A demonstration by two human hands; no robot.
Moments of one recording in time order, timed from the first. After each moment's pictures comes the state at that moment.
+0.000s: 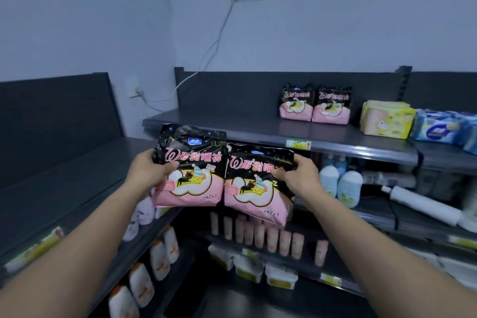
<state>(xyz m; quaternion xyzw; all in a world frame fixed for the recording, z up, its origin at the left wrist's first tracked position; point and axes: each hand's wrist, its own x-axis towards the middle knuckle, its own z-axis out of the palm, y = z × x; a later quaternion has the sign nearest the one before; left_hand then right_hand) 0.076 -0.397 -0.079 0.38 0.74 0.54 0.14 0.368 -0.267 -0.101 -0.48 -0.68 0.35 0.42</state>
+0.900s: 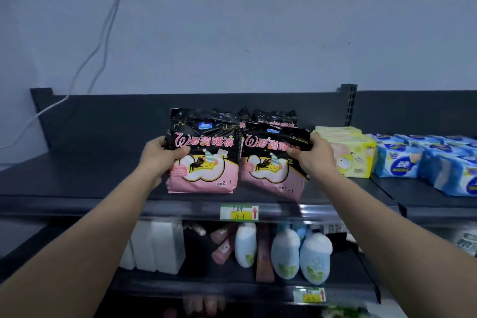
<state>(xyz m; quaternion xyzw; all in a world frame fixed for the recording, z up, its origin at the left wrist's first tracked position) 0.146 0.048 -0.026 0.46 0.56 0.61 0.32 0.457 0.076 -0.031 -0.55 -0.59 0.23 0.54</state>
